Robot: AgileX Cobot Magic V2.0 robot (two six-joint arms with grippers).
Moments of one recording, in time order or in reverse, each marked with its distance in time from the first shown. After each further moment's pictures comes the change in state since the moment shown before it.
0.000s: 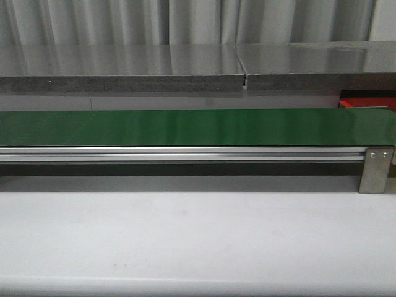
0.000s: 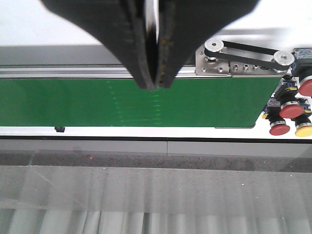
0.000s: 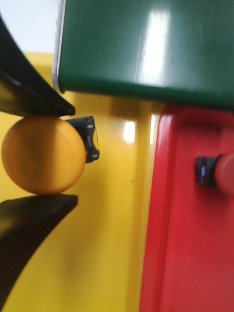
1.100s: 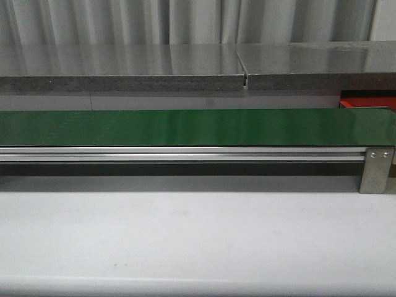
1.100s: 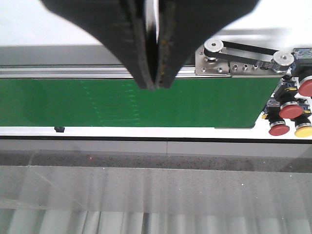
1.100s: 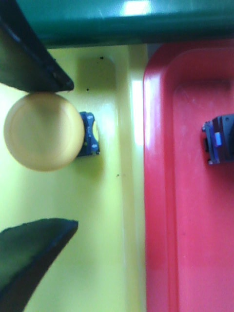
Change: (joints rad) left arm 0.000 0.000 0.000 0.000 0.000 0.000; right arm -0.024 0.092 0.146 0.081 -0.240 0.005
